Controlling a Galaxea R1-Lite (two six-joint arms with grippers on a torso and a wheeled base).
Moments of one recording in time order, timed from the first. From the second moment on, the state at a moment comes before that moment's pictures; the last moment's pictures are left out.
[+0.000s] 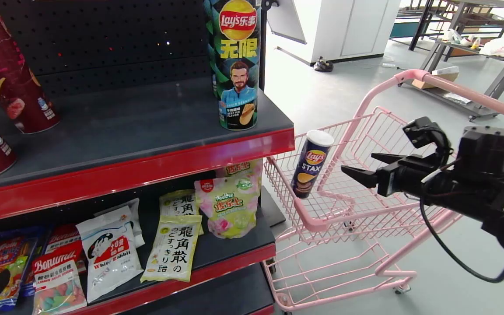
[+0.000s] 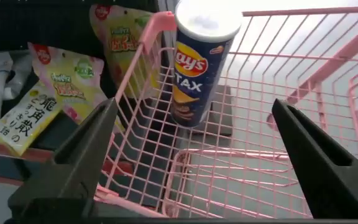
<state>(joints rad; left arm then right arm) -0.10 0.51 -0.43 0.03 -0.05 0.20 0.19 1.75 -0.66 -0.88 0.31 -0.08</state>
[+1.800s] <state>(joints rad) -0.09 0.53 -0.43 0.03 -0.03 0.20 0.21 2.34 -1.29 -0.92 0.39 -0.07</state>
